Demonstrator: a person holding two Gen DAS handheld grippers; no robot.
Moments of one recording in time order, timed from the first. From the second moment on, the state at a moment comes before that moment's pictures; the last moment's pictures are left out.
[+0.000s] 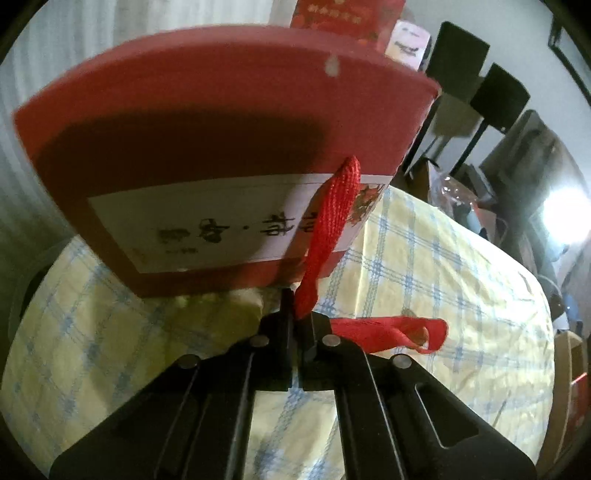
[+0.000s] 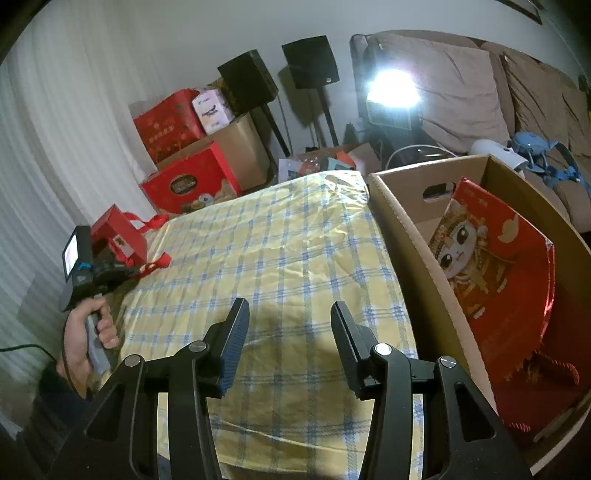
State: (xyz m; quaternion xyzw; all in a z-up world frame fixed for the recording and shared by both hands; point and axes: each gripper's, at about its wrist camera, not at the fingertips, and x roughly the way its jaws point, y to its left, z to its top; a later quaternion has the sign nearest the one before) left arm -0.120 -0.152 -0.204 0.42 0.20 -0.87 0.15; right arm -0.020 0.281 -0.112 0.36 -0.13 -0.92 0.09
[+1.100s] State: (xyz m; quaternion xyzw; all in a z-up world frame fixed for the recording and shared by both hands) left arm -0.014 -0.064 -0.070 0.47 0.23 -0.84 -0.16; right arm 0.068 0.342 -0.071 0.29 -0.20 -0.93 0.08
